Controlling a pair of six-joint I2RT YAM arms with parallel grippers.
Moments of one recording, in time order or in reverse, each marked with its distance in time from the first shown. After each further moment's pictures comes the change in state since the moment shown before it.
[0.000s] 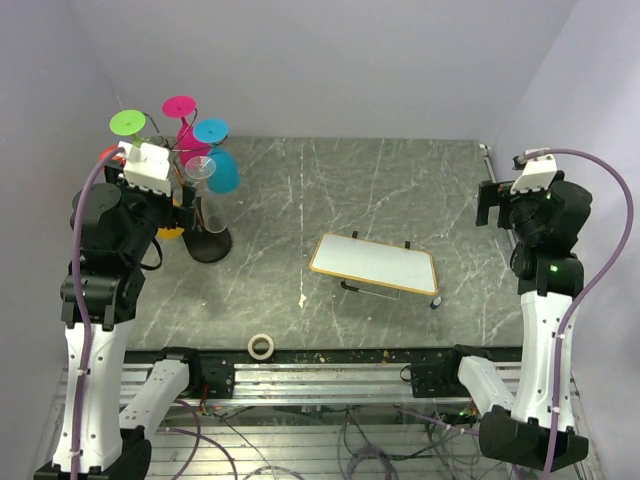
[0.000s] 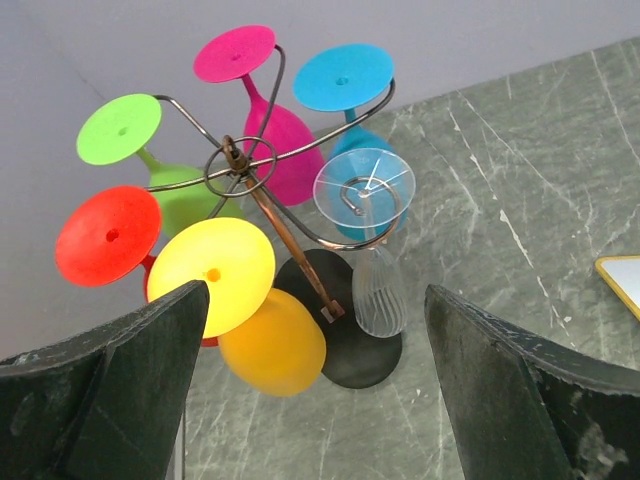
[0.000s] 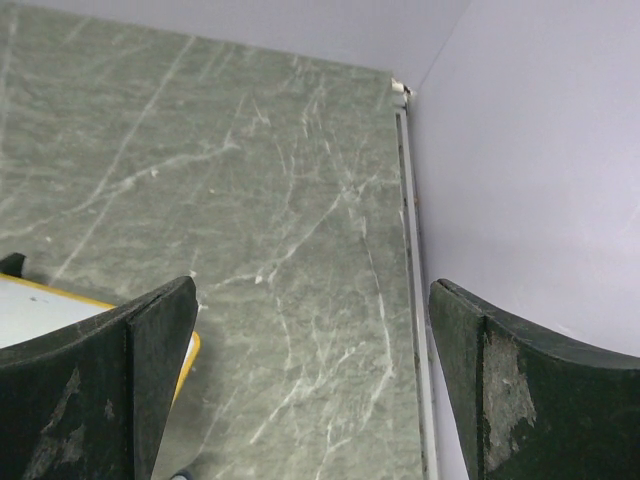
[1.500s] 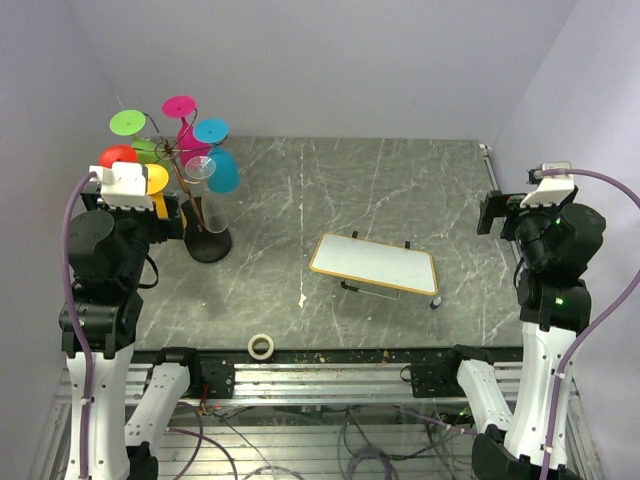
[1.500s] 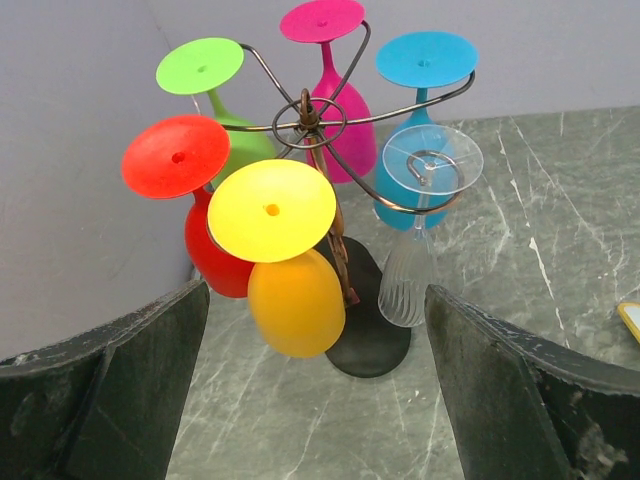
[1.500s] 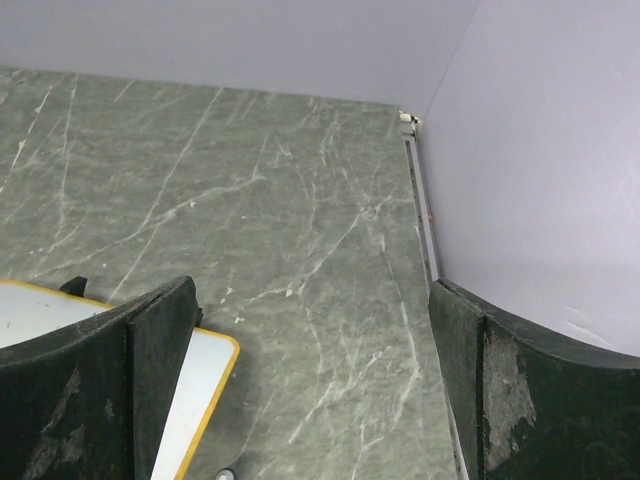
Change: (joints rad) left arm 0.045 -0.122 -0.079 0.003 -0.137 -0.119; right arm -0.002 -0.135 0.040 -0.067 -0.024 0.109
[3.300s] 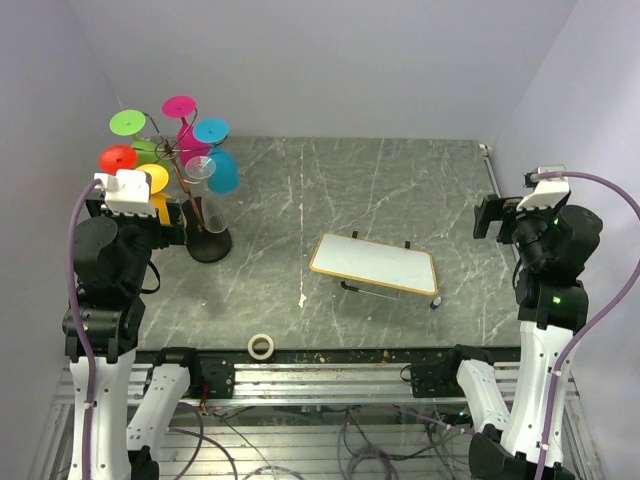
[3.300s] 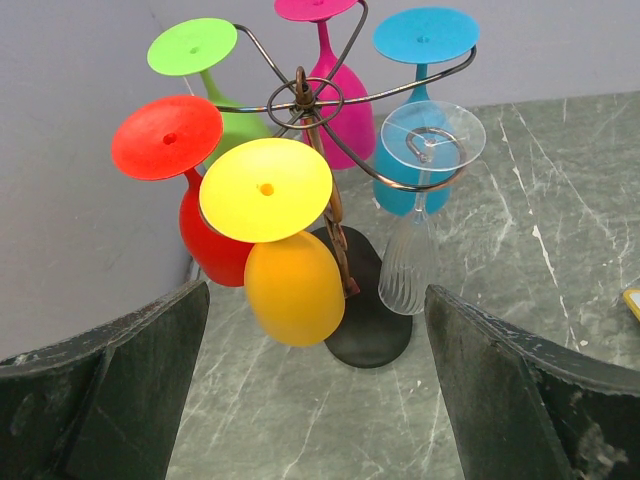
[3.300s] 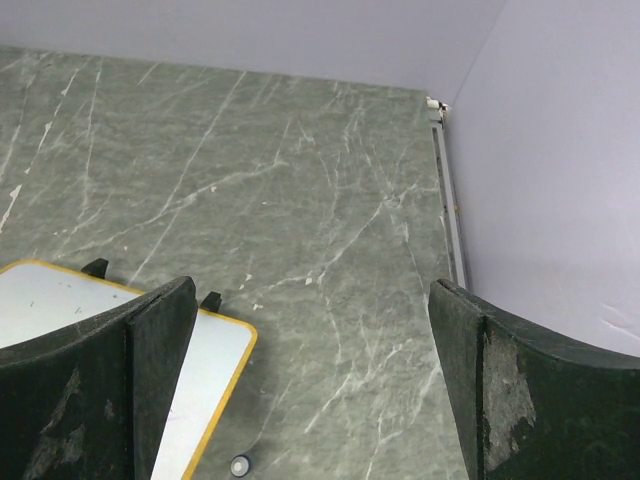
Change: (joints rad) left arm 0.000 -0.039 -0.057 0.005 0.008 0.008; right arm -0.027 -0.006 -0.036 -0.008 -0.079 0.013
